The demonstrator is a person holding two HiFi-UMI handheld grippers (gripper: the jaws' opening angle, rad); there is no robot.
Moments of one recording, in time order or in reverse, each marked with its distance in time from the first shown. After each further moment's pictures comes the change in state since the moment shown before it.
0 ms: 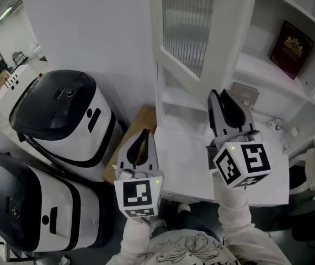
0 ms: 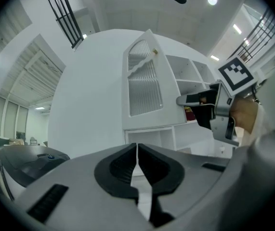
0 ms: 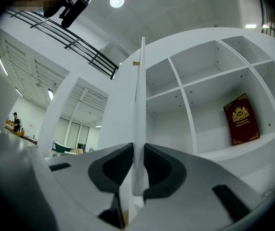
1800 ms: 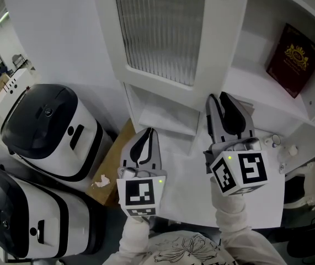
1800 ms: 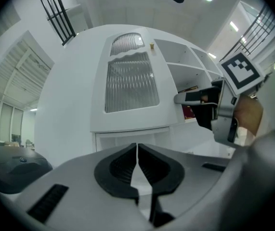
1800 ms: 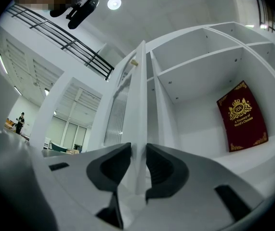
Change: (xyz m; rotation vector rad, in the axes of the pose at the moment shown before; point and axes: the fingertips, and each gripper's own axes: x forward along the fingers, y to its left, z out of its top) left arm 0.154 -0.086 0.005 0.030 -0.001 -0.027; right arm 0.061 -0.144 -0.021 -0.010 -0.050 -0.011
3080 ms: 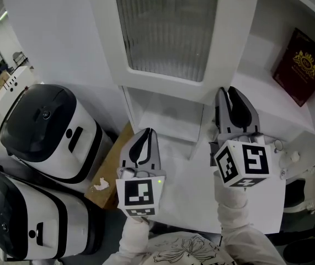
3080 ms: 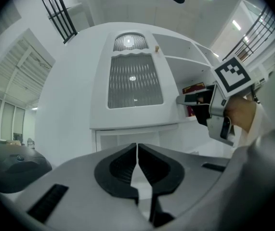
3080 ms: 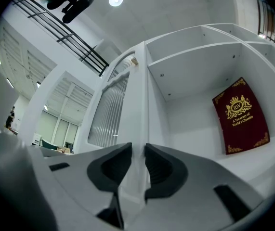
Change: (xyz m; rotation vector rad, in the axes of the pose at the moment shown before) left arm 0.034 0.013 -0.009 -0.010 0.012 0.020; right arm 0.040 -0.041 -0.013 -0.021 0.018 -0.099
